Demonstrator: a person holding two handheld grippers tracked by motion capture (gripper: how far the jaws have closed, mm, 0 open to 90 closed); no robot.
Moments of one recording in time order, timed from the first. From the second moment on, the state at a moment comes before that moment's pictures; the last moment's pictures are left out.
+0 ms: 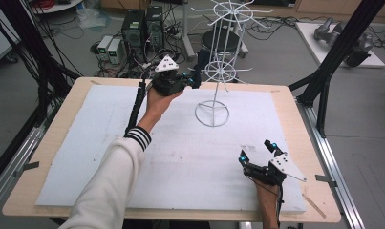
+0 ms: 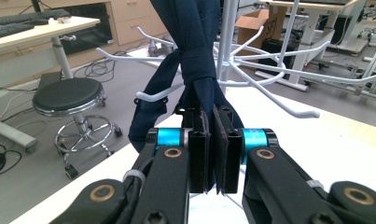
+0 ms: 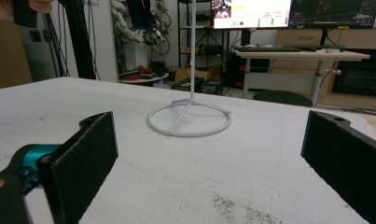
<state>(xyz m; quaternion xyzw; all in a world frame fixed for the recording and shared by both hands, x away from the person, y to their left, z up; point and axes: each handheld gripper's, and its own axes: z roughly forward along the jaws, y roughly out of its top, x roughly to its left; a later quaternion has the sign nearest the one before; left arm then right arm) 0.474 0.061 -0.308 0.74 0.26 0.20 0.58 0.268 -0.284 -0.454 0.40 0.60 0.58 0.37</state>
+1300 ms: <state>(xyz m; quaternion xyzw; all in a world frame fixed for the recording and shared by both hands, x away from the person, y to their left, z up) 0.335 0.251 -0.406 0.70 0.29 0.25 0.60 0.265 -0.283 -0.455 0.39 0.60 0.59 0.38</state>
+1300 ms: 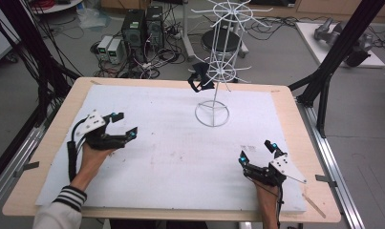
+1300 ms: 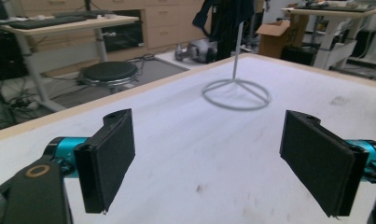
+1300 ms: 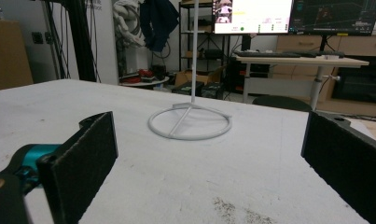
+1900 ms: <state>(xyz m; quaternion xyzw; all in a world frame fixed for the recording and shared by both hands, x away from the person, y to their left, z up) 0.285 0.287 -0.454 0.63 0.33 0.31 0.63 0.265 -0.284 -0.455 0.39 0.60 0.59 0.38</state>
